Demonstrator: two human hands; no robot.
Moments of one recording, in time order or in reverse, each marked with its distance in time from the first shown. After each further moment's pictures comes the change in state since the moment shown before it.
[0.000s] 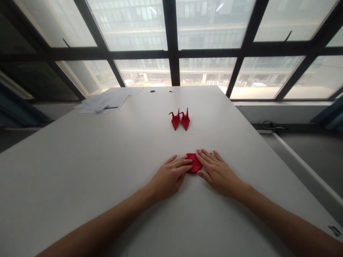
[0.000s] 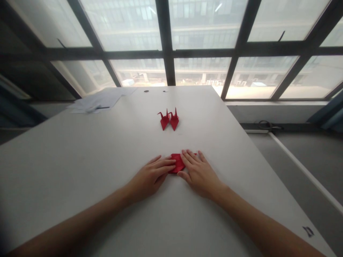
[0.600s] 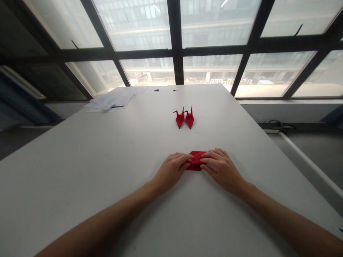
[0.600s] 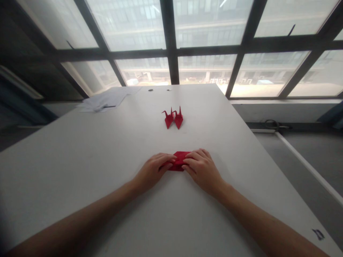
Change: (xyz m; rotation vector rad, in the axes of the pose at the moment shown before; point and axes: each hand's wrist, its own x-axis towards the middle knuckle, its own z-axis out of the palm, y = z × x) left_hand 0.006 -0.008 0.004 -0.205 0.192 -0.137; right_hand 0.006 -0.003 -0.005 0.139 0.246 -0.028
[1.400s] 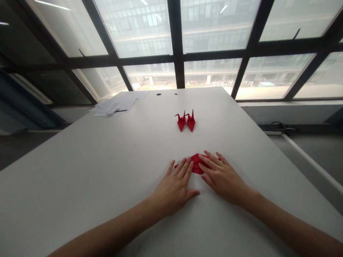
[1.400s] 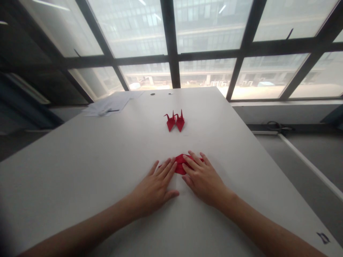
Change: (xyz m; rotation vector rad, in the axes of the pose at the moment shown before) left_hand -0.032 0.032 -0.001 0.614 -0.372 0.007; right_hand -0.008 -0.018 -0.004 -0.164 -0.143 -0.118
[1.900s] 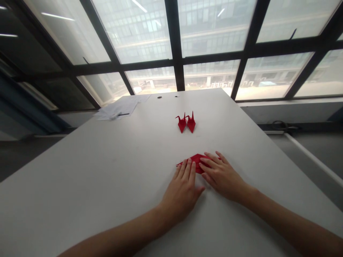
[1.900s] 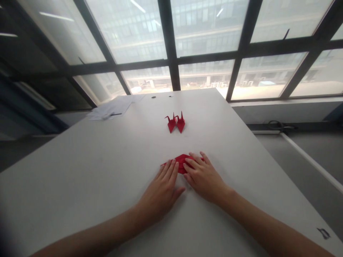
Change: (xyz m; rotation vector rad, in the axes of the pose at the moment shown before) left_hand 0.004 0.026 0.005 -0.003 0.100 -0.147; right_hand 0.000 0.002 0.005 0.044 0.057 -0.012
